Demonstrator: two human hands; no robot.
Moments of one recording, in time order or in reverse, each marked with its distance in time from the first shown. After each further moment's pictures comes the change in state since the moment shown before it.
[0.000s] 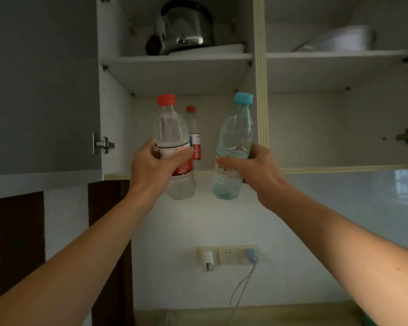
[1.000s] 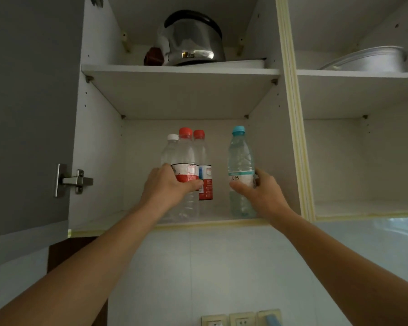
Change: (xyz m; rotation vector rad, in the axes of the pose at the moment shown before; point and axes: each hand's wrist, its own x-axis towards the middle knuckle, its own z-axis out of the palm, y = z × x) left_hand 0.187 -0.083 0.042 0.487 -0.176 0.052; right_hand 0.179 0.081 0.044 -0.314 0.153 -0.144
